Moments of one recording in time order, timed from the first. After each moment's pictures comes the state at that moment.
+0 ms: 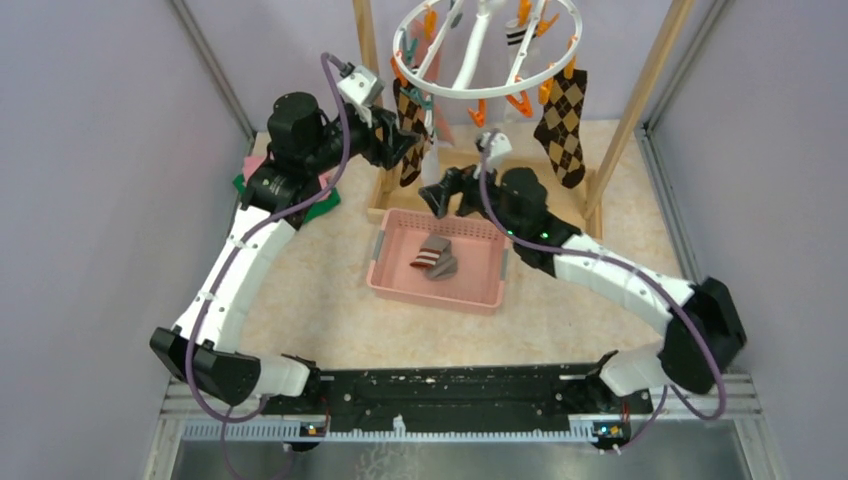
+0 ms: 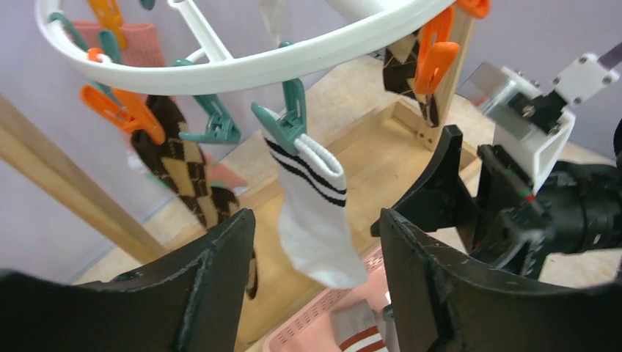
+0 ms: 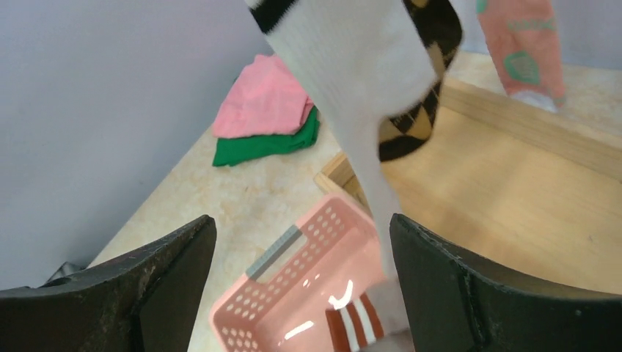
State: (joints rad) left arm -0.39 1.35 1.57 -0.28 0.48 0.07; right arm 0.71 1.31 0.99 0.27 -0.05 0.39
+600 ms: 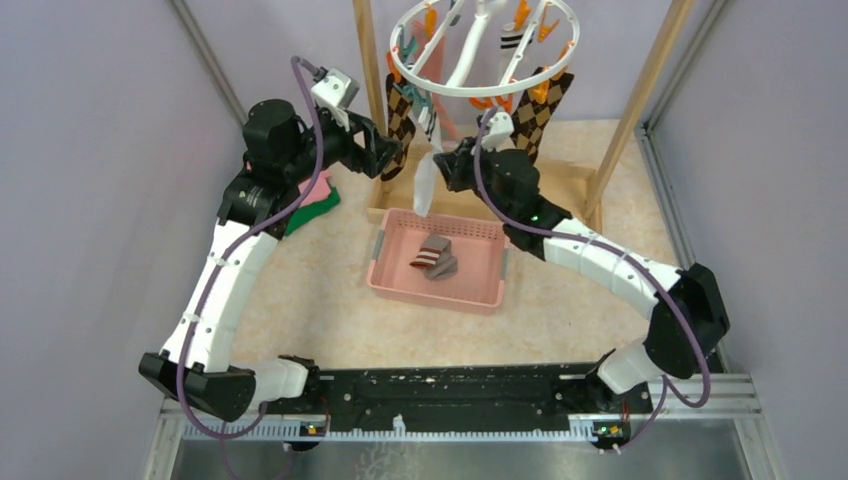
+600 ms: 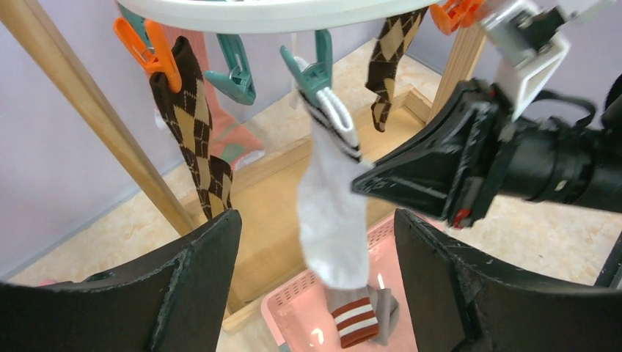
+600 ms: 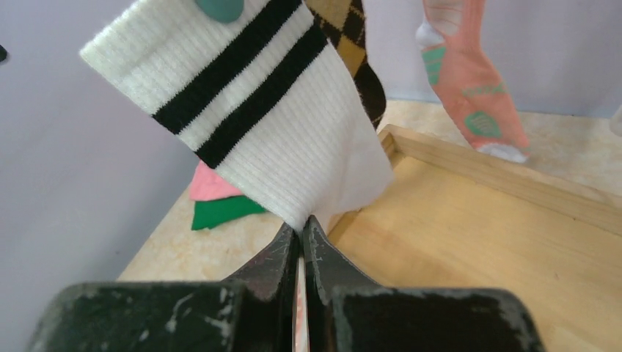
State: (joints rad) left arm -0.33 1.27 1.57 -0.39 0.44 0.03; right arm 0.75 1.52 1.22 0.29 0.16 0.35
